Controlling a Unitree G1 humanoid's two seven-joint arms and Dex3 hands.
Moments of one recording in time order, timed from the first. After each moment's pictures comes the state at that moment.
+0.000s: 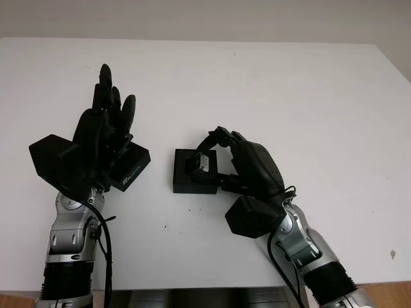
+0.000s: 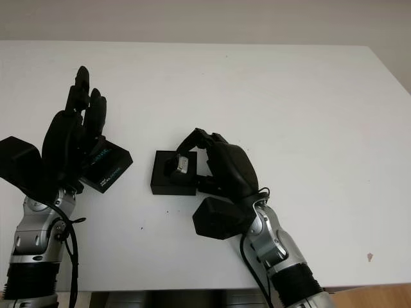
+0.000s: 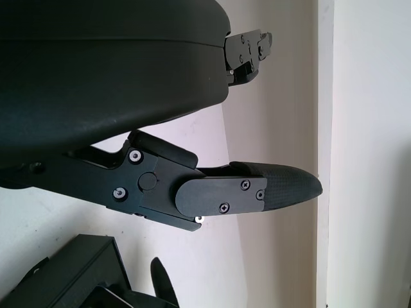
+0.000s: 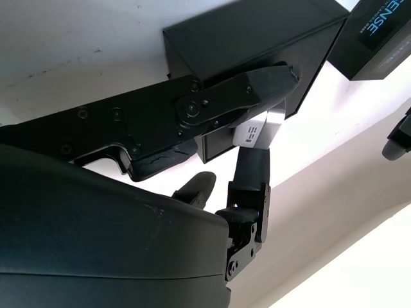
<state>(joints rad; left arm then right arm) -0.31 0.22 0.18 0.00 -0.17 0.06 -0.14 -0.32 -0.24 0.29 0.27 -0.58 -0.28 -0.19</state>
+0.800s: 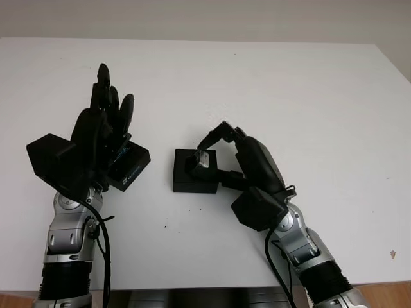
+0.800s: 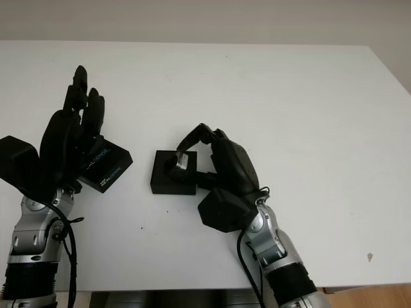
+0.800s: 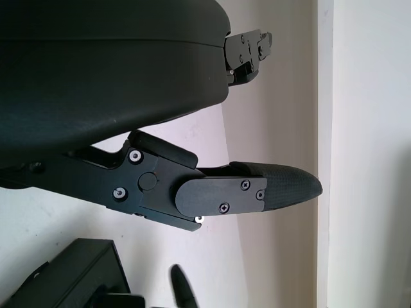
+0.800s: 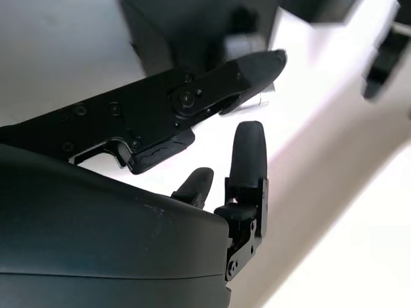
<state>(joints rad) -0.31 0.22 0.19 -0.01 -0.17 0.07 -0.15 -0.35 -0.17 0.21 0.30 -0.41 -0.33 -0.19</state>
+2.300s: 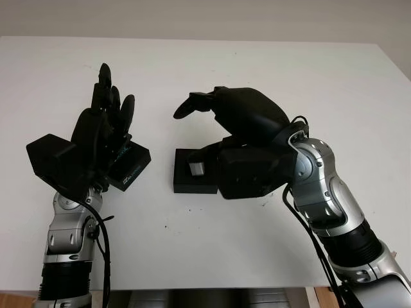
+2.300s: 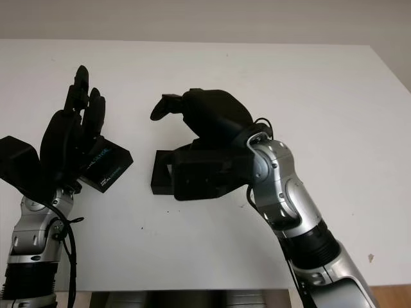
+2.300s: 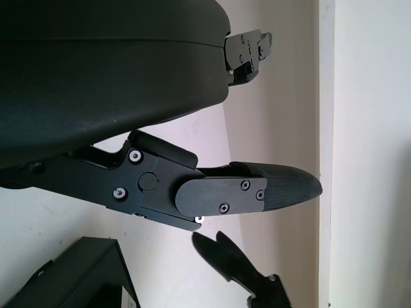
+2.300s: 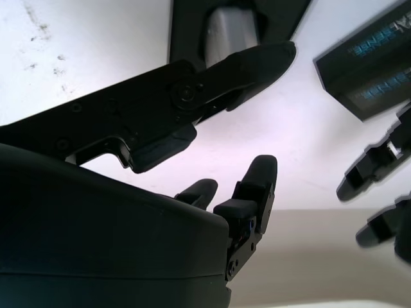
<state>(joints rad) -0.31 0.22 0.19 -0.01 -0.16 0.07 -0.16 -0.61 -0.40 0.38 -0.21 -0.76 0.15 0.47</state>
